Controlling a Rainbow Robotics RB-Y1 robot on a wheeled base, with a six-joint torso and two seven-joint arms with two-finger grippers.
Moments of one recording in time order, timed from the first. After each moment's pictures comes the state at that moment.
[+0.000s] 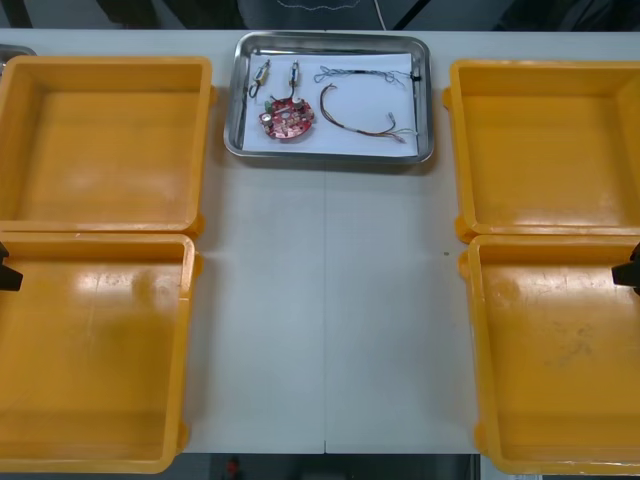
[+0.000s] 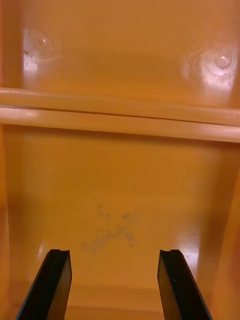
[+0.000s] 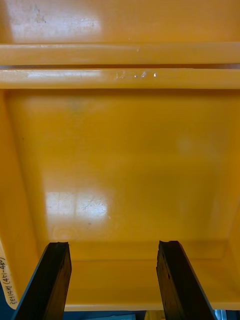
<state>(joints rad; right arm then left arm) -0.09 -0.63 -0.42 -2.33 -0.76 1.92 1.45 -0.07 0.91 0.35 -2.22 0.99 1.88 -1.20</state>
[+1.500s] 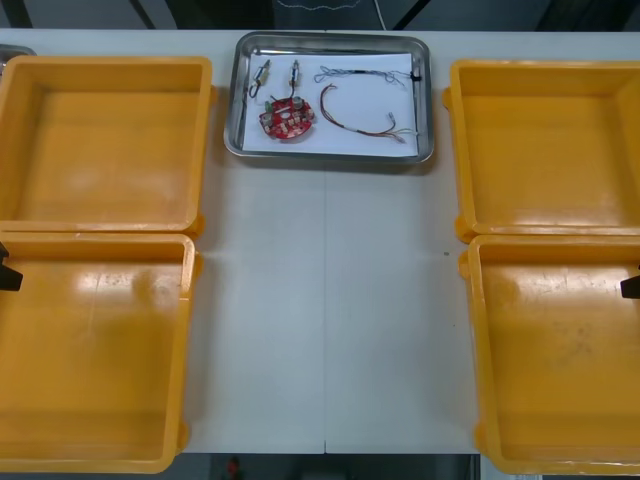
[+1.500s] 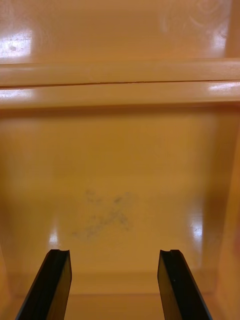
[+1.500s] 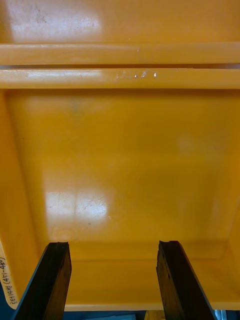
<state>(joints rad) -0.07 -0.65 -0.43 -2.24 -0.77 1.92 1.39 -0.07 0.91 0.35 -2.22 0.99 1.88 -1.20</state>
